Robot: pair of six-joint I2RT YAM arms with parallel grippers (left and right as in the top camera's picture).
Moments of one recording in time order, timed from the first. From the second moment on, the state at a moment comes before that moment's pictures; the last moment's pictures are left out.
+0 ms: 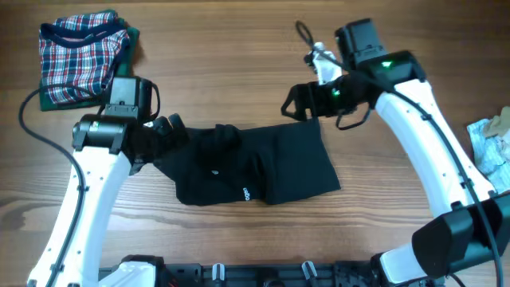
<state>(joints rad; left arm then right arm) -0.10 1.33 1.15 -1.11 0.04 -0.57 0.27 1.68 1.54 -1.10 -0.46 0.08</state>
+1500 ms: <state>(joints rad) 0.13 1.73 0.91 -0.67 0.49 -0.07 0.22 1.68 1.54 -1.15 -0.46 0.02</state>
